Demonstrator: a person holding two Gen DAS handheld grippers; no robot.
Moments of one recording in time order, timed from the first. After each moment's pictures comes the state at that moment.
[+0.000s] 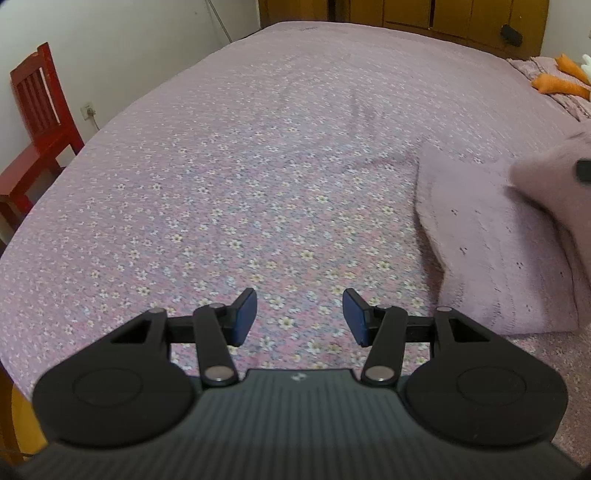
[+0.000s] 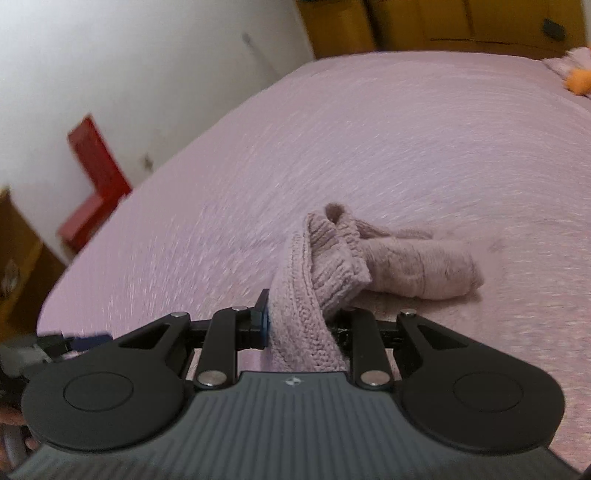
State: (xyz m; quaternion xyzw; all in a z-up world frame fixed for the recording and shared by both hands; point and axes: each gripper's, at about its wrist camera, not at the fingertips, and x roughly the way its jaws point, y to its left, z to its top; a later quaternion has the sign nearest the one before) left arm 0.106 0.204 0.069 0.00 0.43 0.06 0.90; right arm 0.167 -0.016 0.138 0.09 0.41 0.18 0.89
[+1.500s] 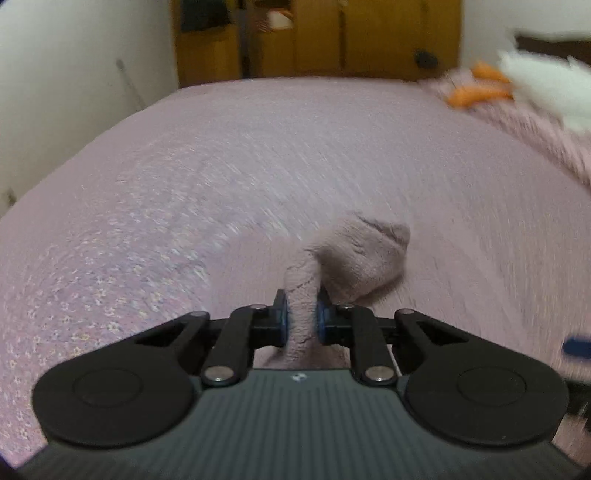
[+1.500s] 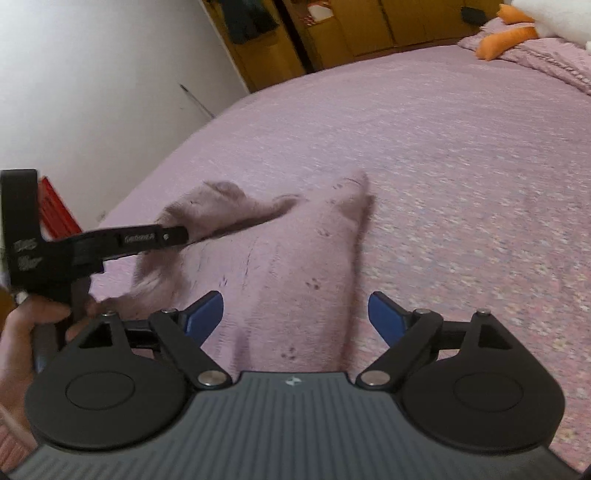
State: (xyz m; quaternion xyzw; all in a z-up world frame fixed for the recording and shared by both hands) left arm 0.198 0.063 0.045 0.02 0.32 -0.05 0.94; right arm 0.090 -0.128 0.087 0.18 0.35 0.10 0.92
